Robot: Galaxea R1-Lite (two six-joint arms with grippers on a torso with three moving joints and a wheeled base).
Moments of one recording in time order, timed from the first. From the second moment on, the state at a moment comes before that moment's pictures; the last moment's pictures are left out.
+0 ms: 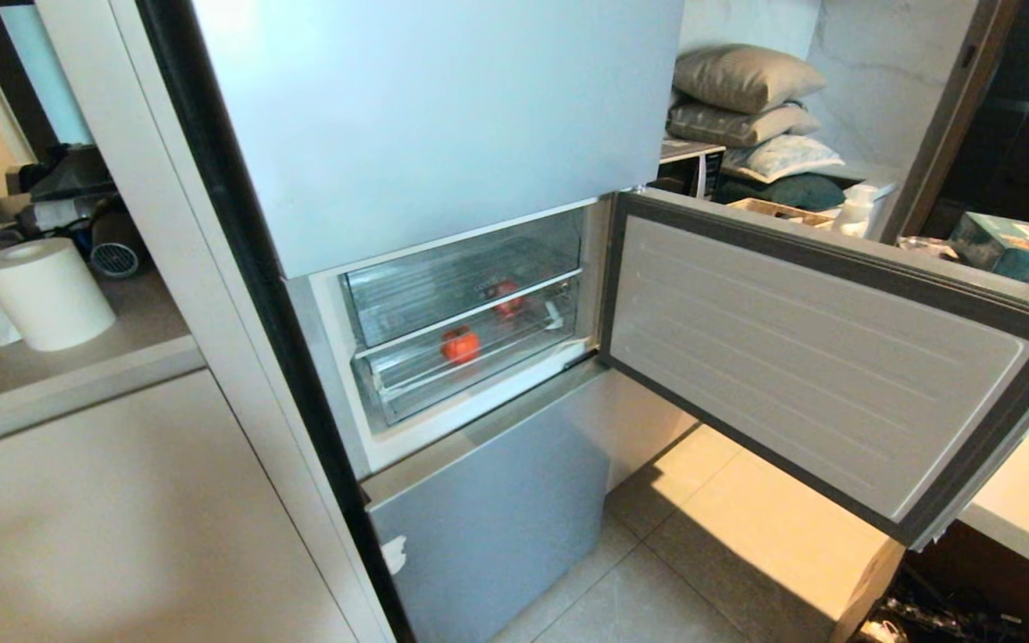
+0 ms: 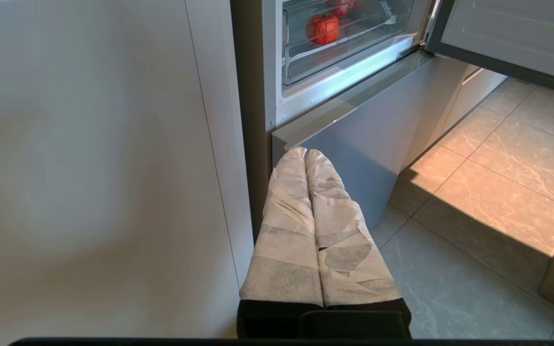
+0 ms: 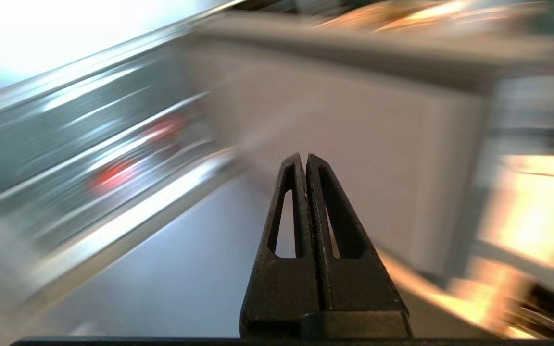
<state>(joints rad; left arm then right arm) 0.00 0.00 0.00 -0.01 0.00 0.00 0.43 0.81 -0.38 -0.55 -0.49 0.17</state>
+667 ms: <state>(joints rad) 0.00 0.00 0.00 -0.01 0.00 0.00 -0.68 0.96 -0.50 -0.60 0.04 0.54</state>
